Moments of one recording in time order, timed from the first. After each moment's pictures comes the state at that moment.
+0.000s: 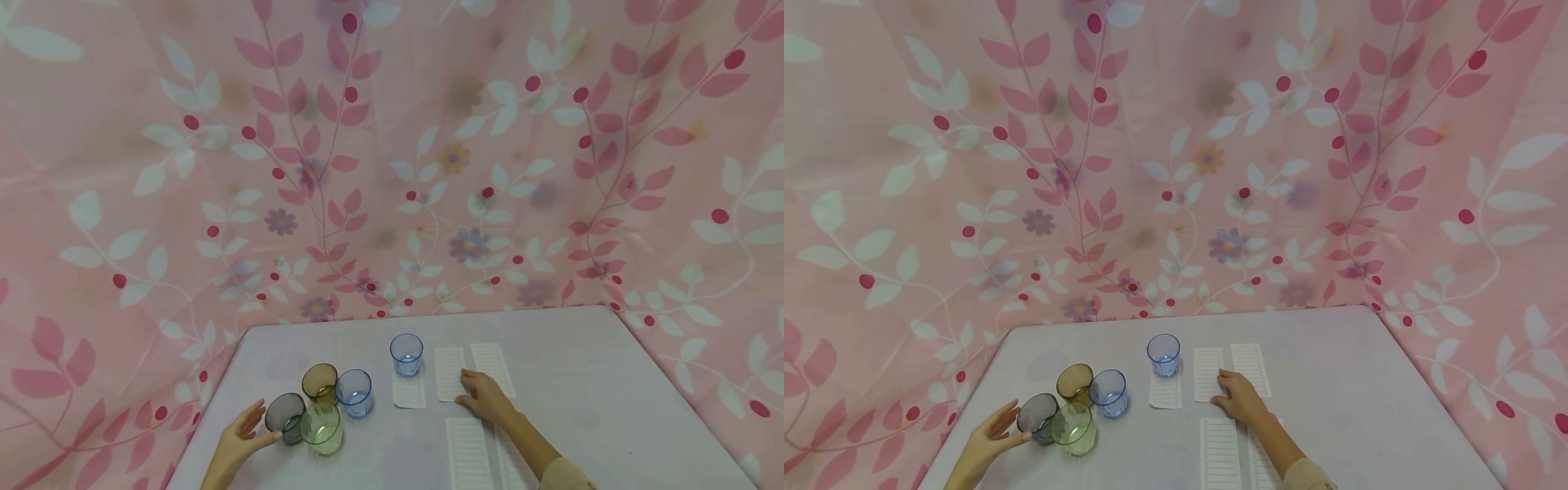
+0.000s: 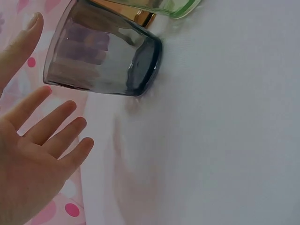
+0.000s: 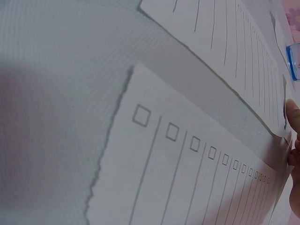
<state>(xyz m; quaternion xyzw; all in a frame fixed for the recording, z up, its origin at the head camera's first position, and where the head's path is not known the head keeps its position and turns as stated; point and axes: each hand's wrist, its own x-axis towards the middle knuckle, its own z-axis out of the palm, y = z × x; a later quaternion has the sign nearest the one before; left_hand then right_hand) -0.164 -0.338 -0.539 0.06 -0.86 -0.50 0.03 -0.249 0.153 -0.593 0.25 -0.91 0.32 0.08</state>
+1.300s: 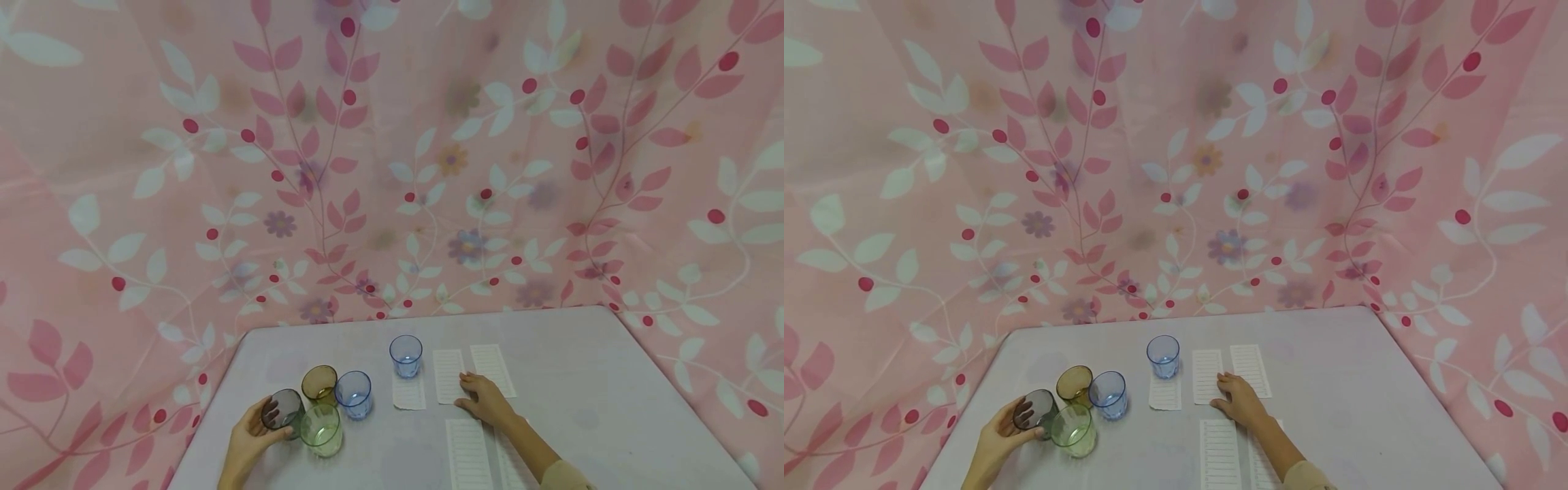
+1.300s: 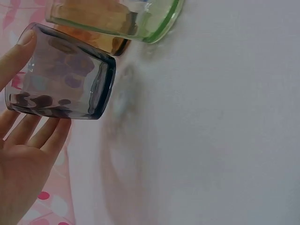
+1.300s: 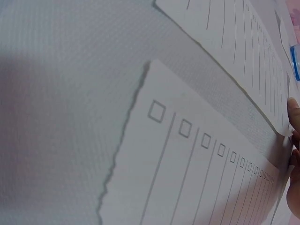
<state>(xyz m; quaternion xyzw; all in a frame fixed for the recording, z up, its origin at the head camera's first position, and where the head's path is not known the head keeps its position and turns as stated) -0.173 -0.318 -0.552 0.03 -0.78 -0.61 0.11 -0.246 0.152 -0.598 0.24 -0.91 0.34 0.07</state>
